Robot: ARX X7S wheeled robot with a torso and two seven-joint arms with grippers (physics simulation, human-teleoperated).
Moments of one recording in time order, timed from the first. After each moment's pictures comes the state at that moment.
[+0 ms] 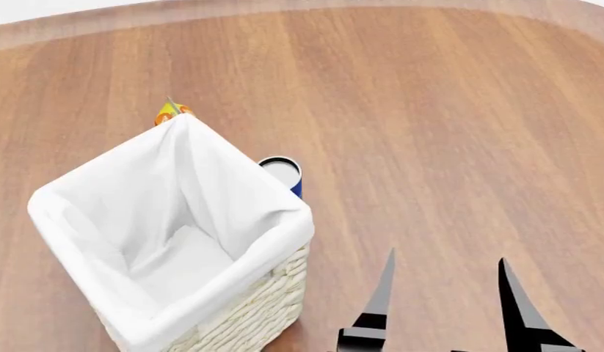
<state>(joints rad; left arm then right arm) 0.29 -0.34 0.49 0.37 -0.10 0.00 -0.14 0.02 0.33 -0.19 -0.64 0.29 0.28 0.43</state>
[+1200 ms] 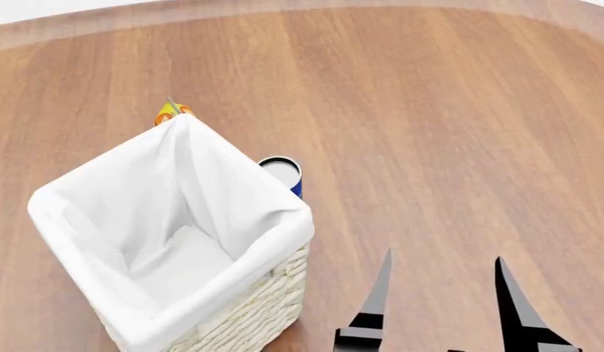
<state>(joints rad) 0.22 -0.29 0.52 0.26 -0.19 -0.20 -0.16 0.03 0.35 -0.21 -0.64 0.30 0.28 0.45</state>
